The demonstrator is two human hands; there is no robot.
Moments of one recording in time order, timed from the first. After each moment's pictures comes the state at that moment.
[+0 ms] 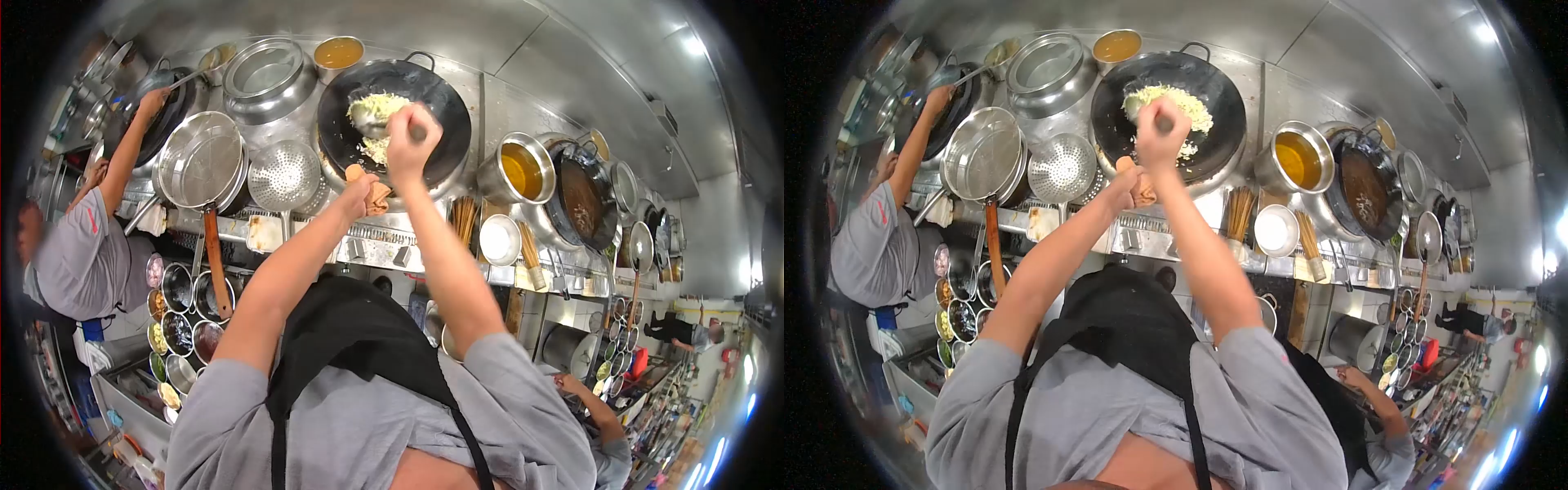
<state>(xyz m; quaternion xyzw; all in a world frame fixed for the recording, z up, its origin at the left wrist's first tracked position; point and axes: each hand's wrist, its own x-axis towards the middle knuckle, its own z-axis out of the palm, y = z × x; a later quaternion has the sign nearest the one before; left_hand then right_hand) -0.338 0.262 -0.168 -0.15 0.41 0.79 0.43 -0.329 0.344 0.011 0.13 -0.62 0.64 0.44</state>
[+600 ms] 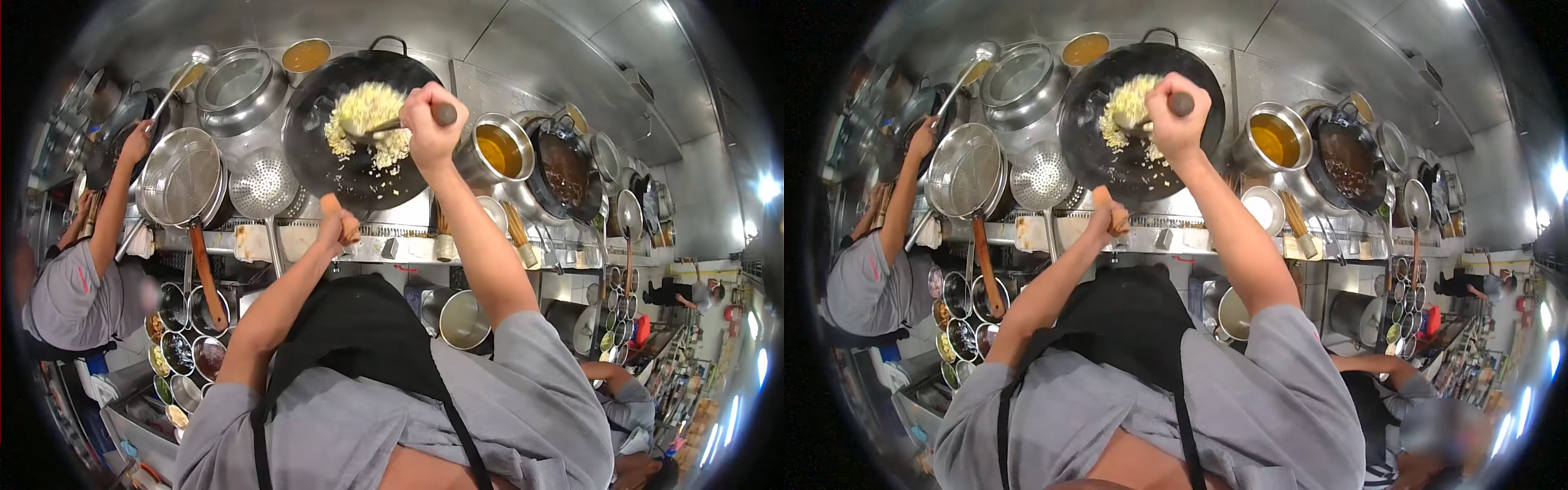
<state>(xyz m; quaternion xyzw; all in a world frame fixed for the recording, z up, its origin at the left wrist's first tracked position) -0.256 0.236 -0.202 -0.25 0.43 0.79 0.36 -0.304 0.405 0.067 0.18 -0.63 0.67 0.35</state>
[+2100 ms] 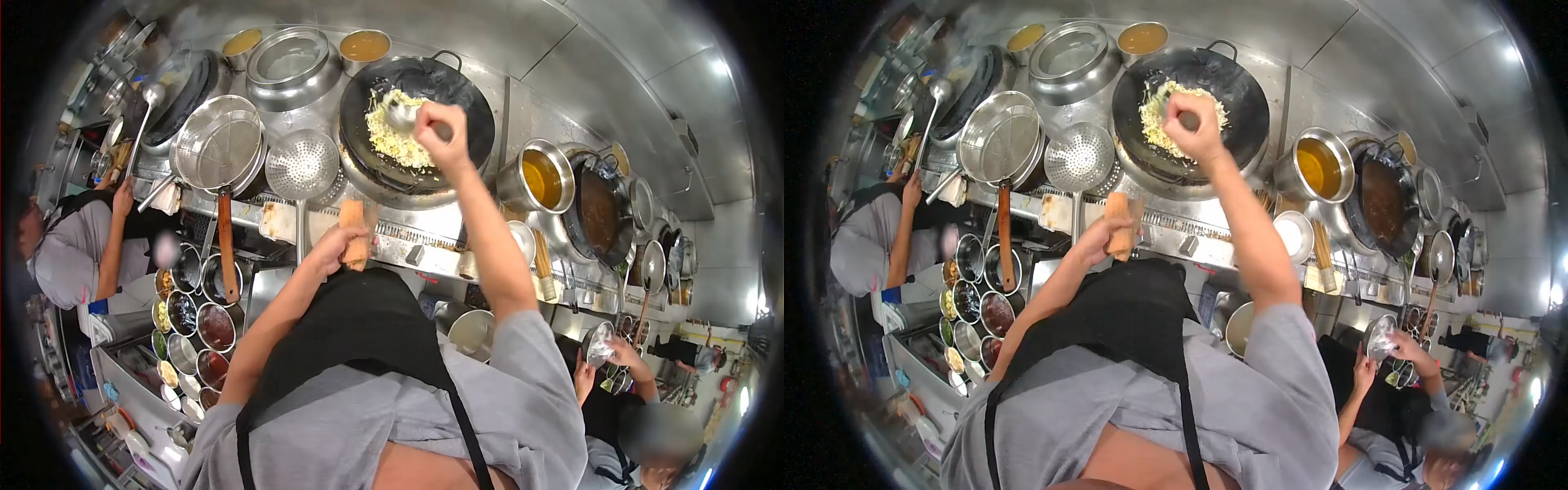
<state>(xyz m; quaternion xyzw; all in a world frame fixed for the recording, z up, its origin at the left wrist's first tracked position) -0.214 0.170 -0.114 -0.13 0.42 0.79 0.41 -0.341 0.405 0.025 0.33 -0.74 0.56 0.17</state>
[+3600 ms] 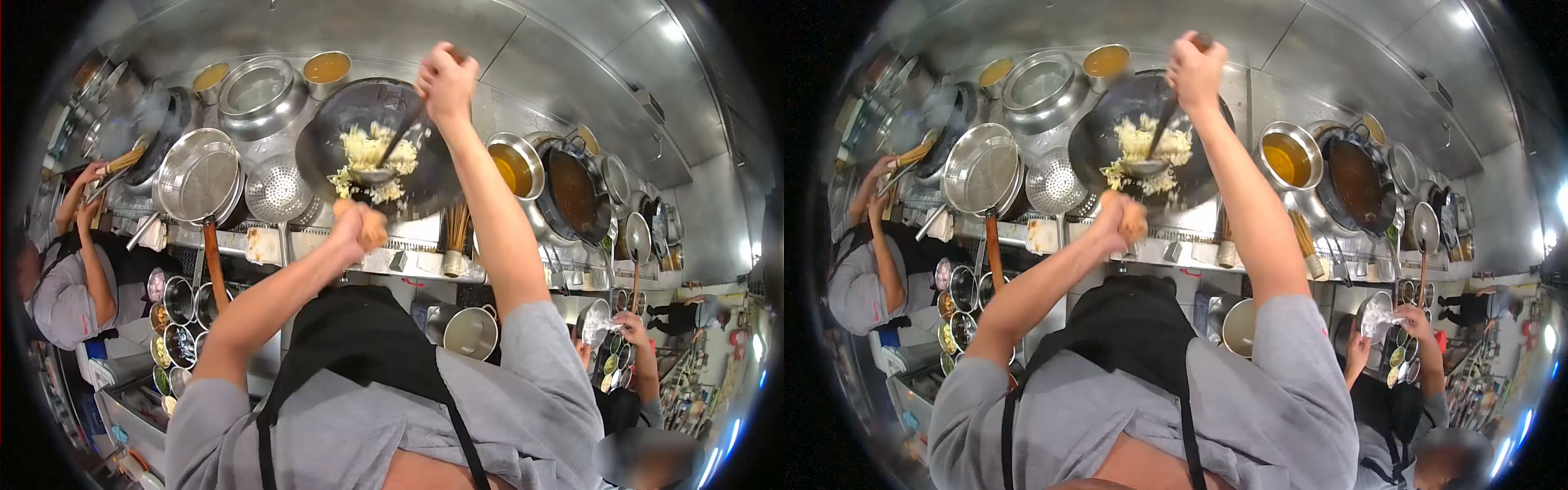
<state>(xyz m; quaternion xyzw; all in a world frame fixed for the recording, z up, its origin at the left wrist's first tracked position) -0.252 0.251 -0.065 -0.28 0.35 0.80 0.40 -0.363 0.415 0.117 0.09 -0.52 0.83 0.18</state>
